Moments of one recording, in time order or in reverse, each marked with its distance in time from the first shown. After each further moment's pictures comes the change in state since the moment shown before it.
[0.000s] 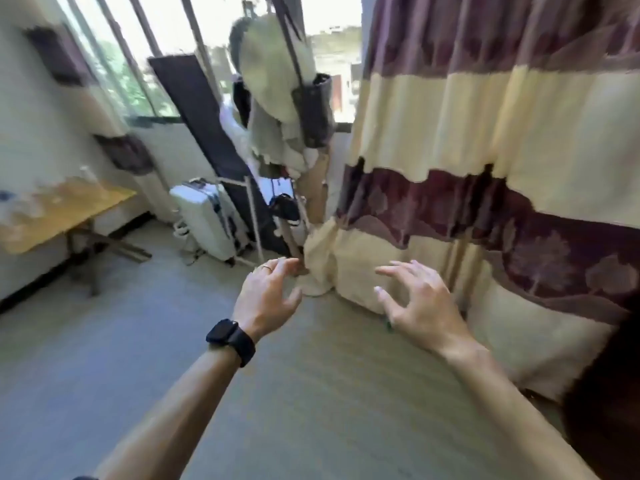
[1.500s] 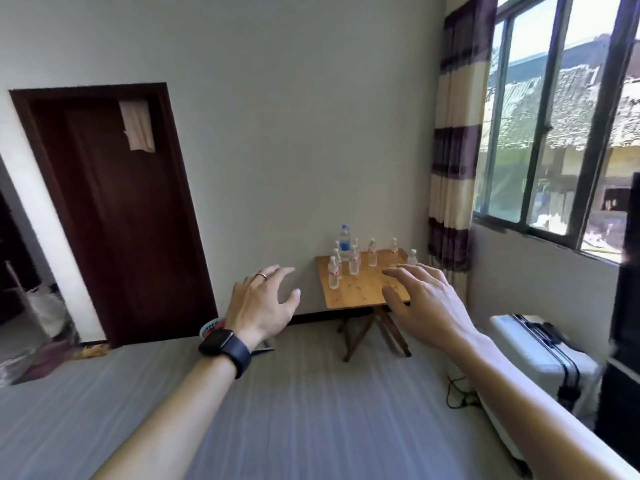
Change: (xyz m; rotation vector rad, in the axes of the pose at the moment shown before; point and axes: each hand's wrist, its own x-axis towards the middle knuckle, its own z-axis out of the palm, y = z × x) left_hand 0.114 -0.787 -0.490 0.478 0.610 -0.779; right_hand 0.530 -0.711 0.627 0.178 -0.282 -0.844
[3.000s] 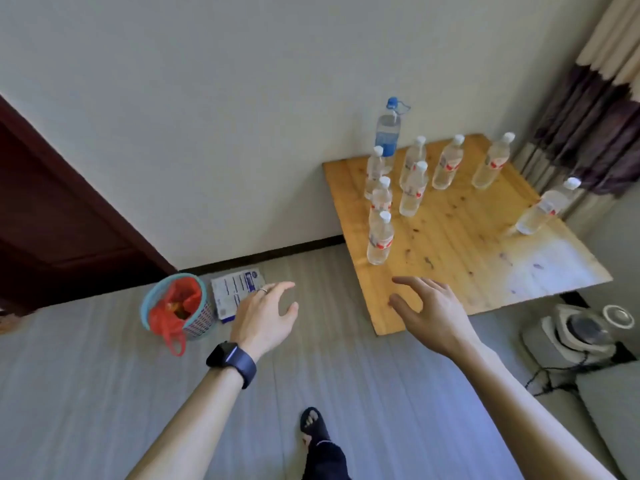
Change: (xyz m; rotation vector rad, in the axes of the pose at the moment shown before) left_hand 0.668 -0.445 0.624 -0.139 -0.631 -0.219; right_hand 0.670 0.220 0.722 0.147 -0.509 0.445
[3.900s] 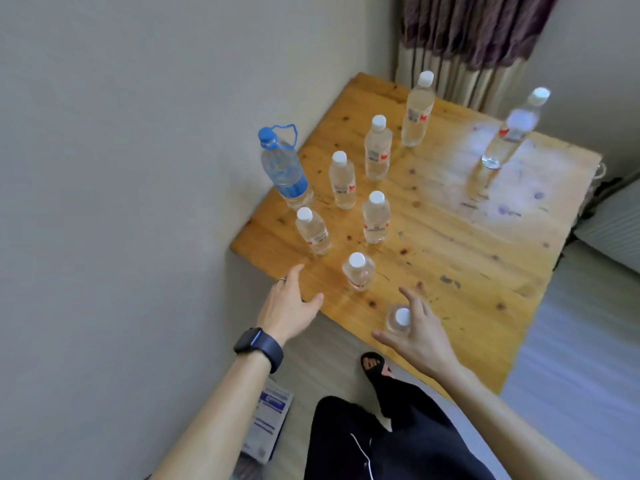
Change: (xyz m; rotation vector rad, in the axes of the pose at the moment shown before) left_hand 0.508 0.097 0.031 0.131 -0.576 0.375; right_hand 0.316 0.017 0.110 0.511 0.154 0.805
